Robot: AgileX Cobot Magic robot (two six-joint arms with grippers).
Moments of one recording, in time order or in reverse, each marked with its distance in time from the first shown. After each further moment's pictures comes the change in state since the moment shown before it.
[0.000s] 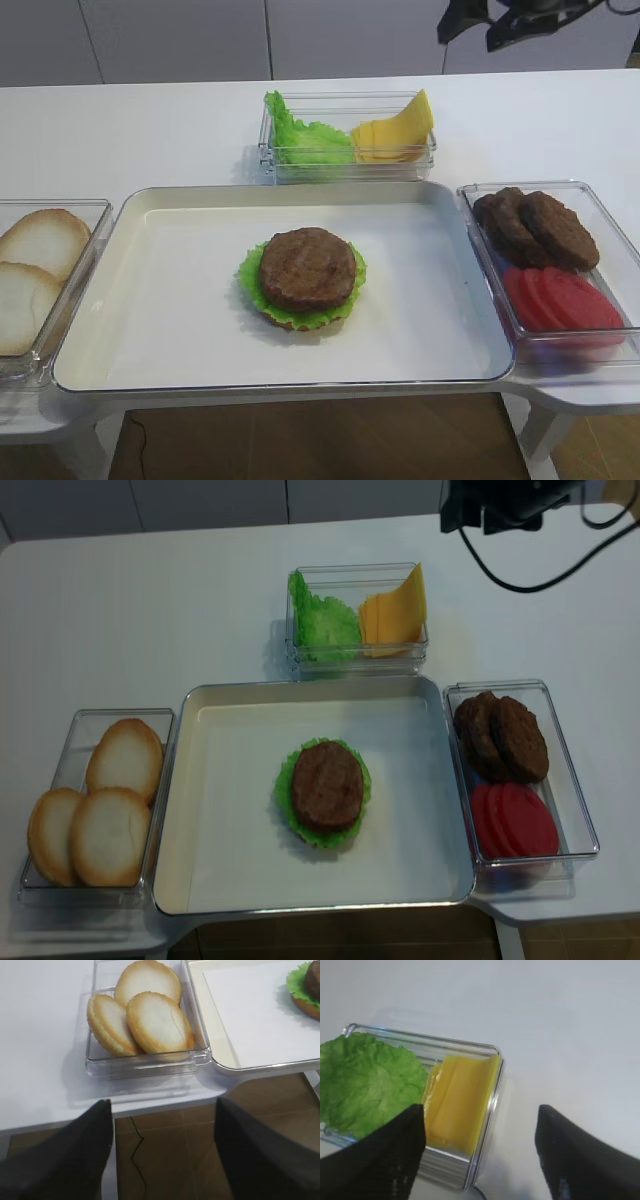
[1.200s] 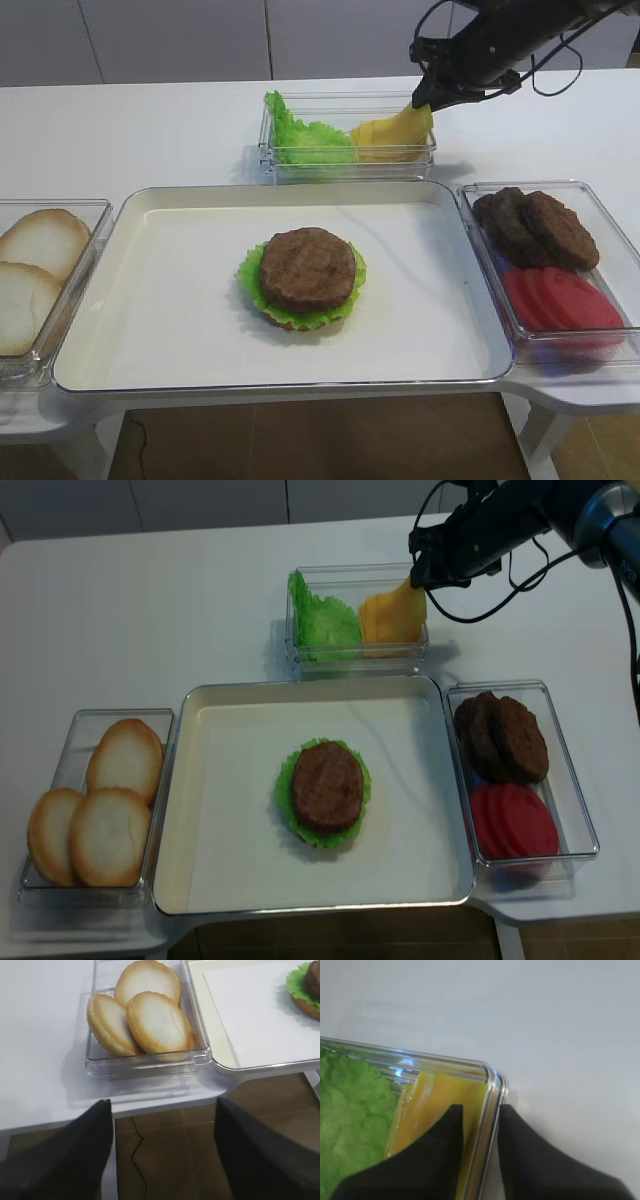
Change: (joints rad) left arm 0.000 0.000 0.000 0.000 0.000 0.000; right arm 0.000 0.301 -0.144 0.171 -0.045 -0.066
